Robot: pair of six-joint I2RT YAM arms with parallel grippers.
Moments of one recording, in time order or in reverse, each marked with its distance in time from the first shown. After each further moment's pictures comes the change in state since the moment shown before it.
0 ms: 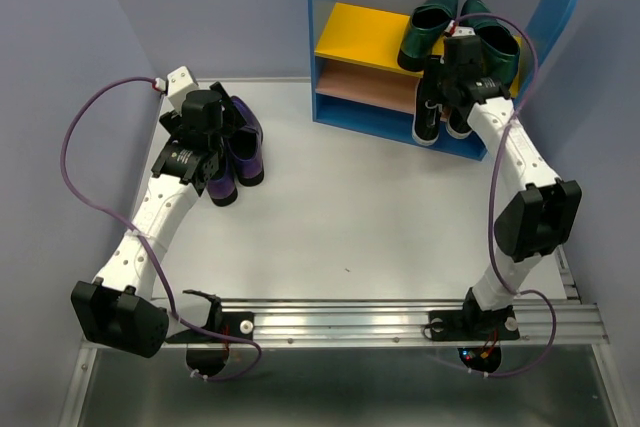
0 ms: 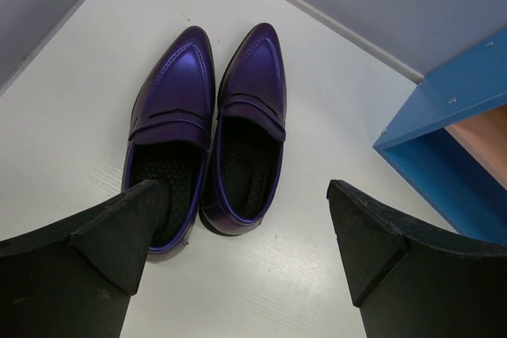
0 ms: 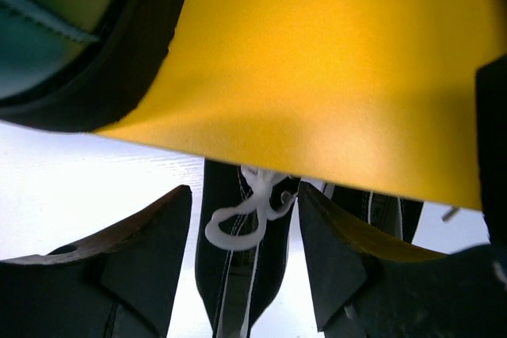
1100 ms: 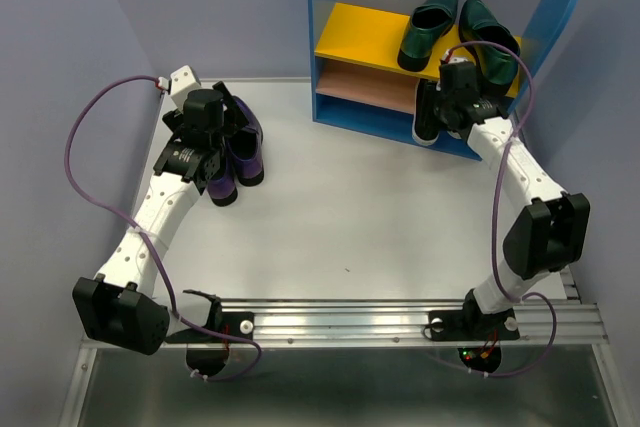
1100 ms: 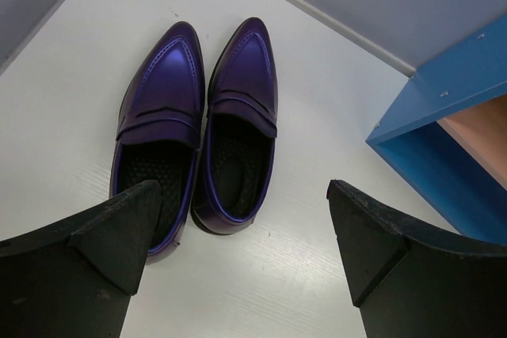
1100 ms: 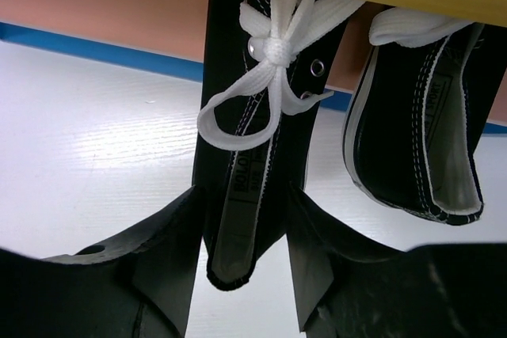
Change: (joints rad) left arm 0.000 0.014 -0.002 0.016 0.030 0.000; right arm 0.022 -0.154 -0.268 0.016 -0.059 0.067
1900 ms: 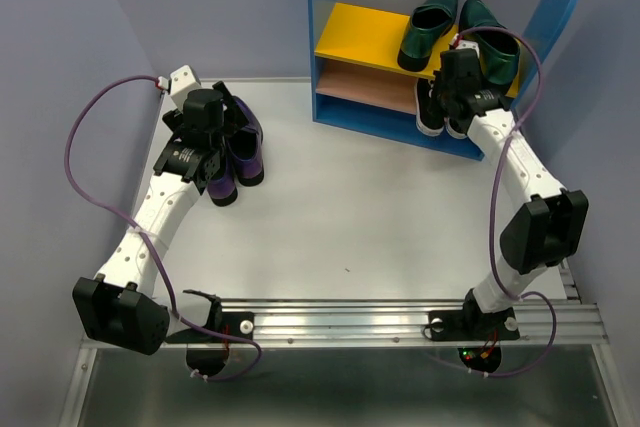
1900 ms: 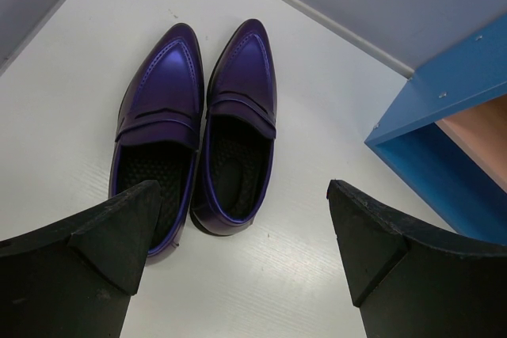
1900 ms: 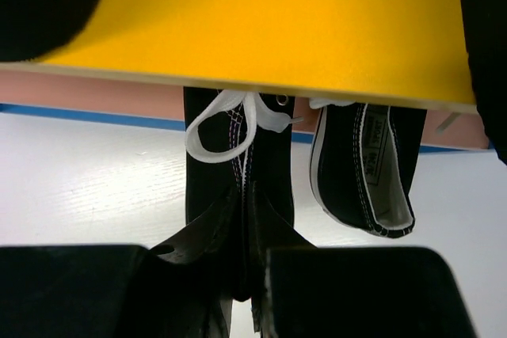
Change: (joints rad) left arm 0.000 0.000 0.000 0.005 0.000 0.000; right arm 0.001 0.034 0.099 0.000 0.128 0.032
